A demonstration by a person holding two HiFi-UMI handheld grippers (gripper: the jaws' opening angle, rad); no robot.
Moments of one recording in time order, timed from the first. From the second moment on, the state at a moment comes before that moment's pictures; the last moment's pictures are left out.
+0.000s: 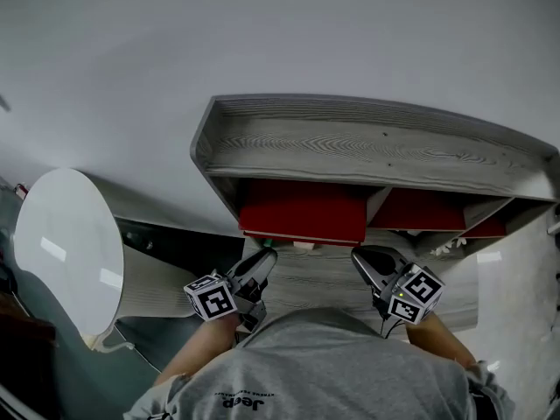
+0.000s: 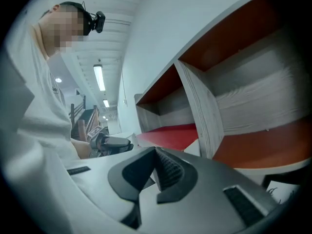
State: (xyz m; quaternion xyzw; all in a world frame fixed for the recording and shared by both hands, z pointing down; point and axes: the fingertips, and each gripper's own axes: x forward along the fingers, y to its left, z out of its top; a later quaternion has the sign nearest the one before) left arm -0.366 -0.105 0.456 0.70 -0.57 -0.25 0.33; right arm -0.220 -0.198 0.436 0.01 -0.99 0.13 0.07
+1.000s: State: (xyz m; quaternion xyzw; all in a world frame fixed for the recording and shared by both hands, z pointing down) left arm -0.428 -0.152 0.478 0.53 -0.49 -0.46 0.52; right arm -0.224 -0.179 0.441 0.06 -0.99 0.13 0.09
